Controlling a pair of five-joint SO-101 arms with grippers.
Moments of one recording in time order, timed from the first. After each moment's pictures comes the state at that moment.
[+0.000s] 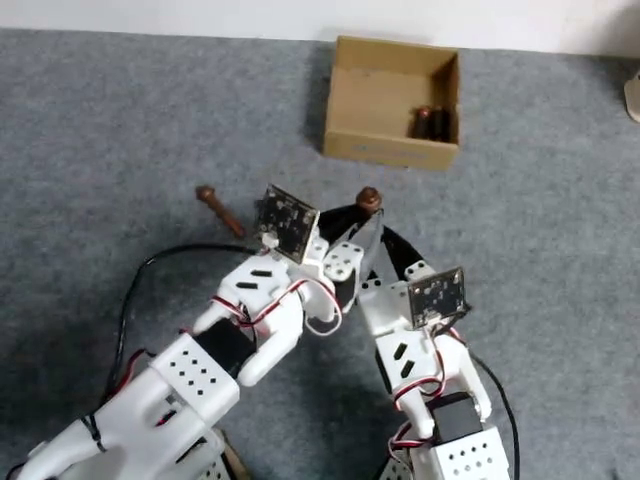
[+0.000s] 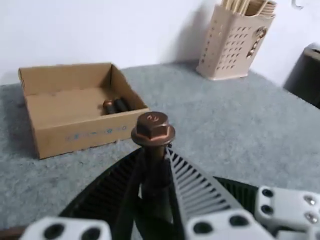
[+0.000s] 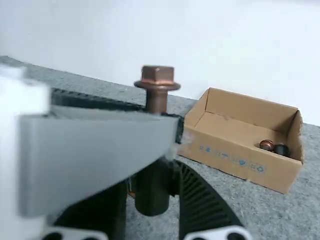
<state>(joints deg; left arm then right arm) 35.6 -48.7 64.9 4.3 17.7 -22.0 -103.8 95.7 19.9 5.1</state>
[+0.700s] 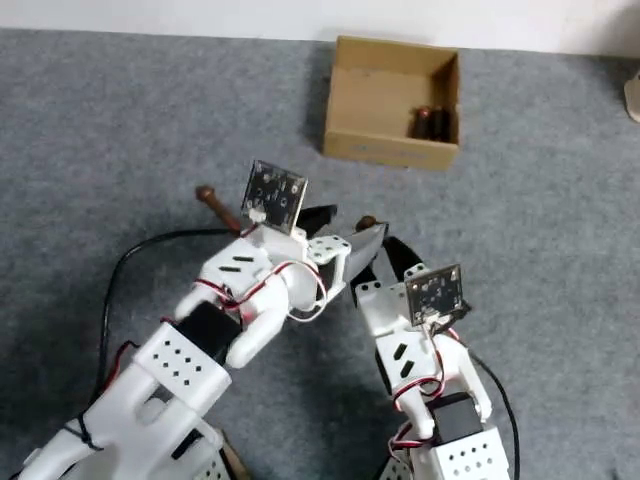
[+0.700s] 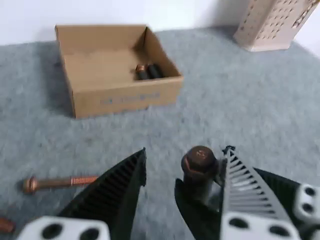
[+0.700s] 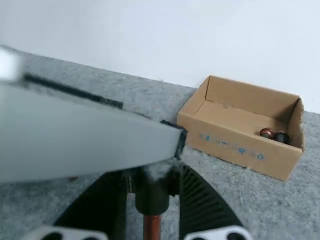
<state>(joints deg) 30.7 -49.1 53.2 30.1 17.6 -21.8 -103.8 95.7 24.0 5.1</state>
